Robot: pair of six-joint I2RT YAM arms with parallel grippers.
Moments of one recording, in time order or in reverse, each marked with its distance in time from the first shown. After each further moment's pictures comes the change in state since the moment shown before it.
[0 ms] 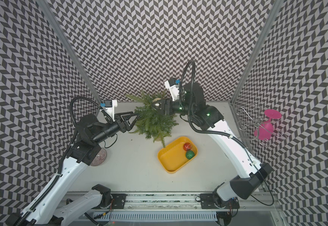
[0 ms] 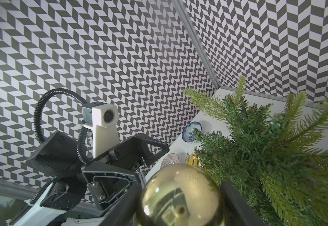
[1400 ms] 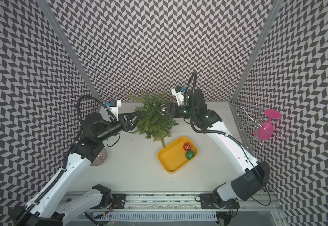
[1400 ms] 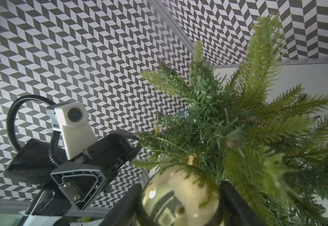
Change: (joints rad) left arm -0.011 0.060 -0.004 0.002 0.005 0.003; right arm -0.103 -0.049 -0.262 0.142 -0.095 0.130
